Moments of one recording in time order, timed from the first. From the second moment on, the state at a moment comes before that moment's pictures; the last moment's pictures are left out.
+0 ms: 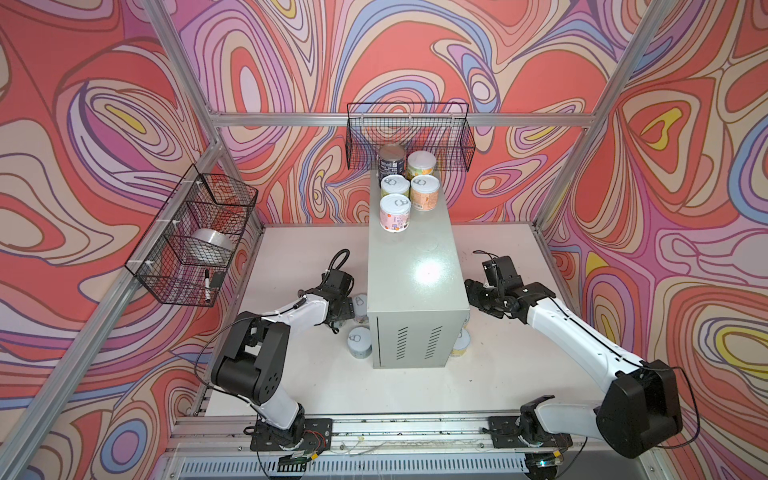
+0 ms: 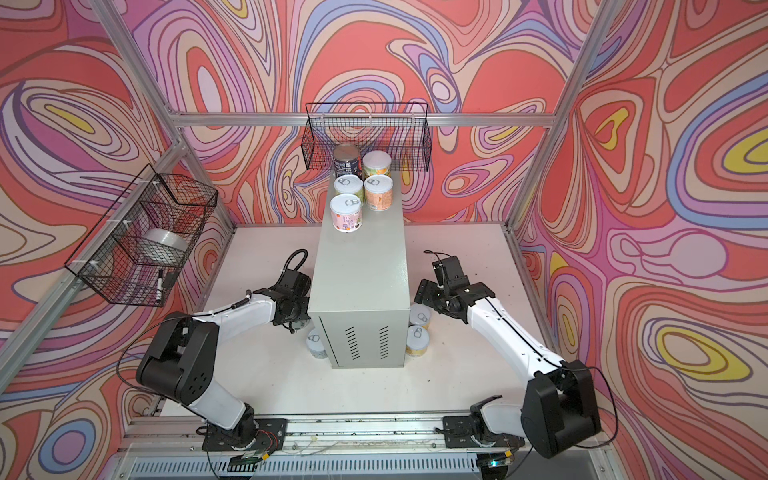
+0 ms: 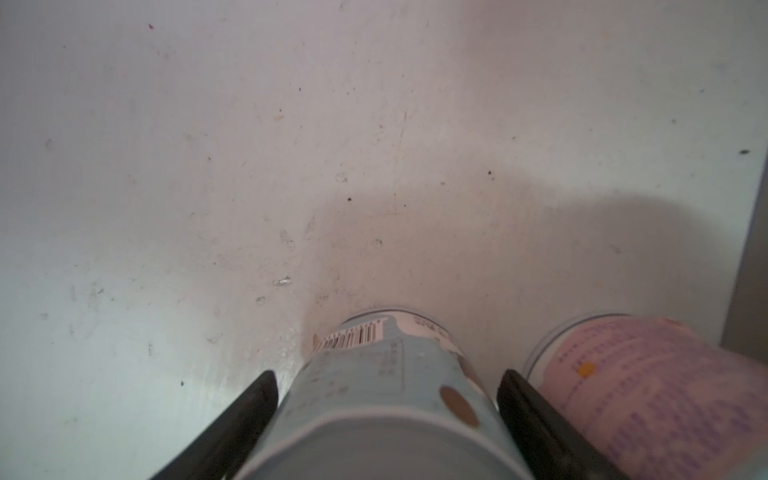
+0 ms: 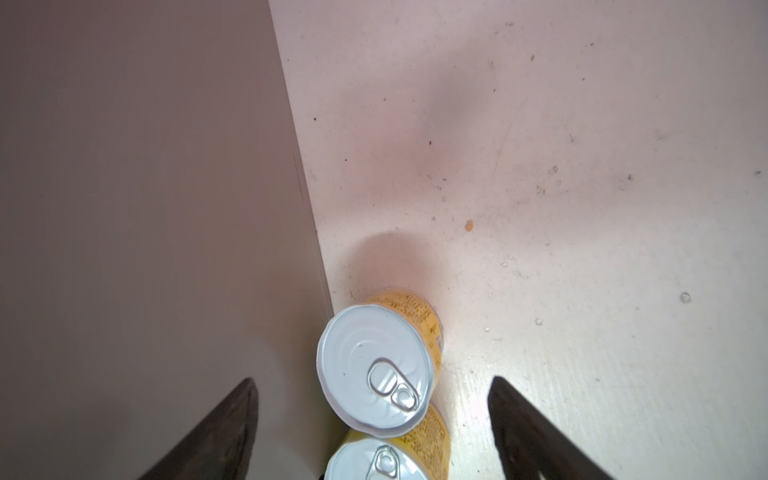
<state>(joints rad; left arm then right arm) -0.33 1.63 0.88 -0.43 -0.25 -0.54 0.32 1.31 0.98 -0.63 -0.02 0.67</state>
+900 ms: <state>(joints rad) -0.33 1.23 0.98 -0.79 -0.20 -0.51 0.32 1.31 1.01 -0.57 -0.03 0.65</state>
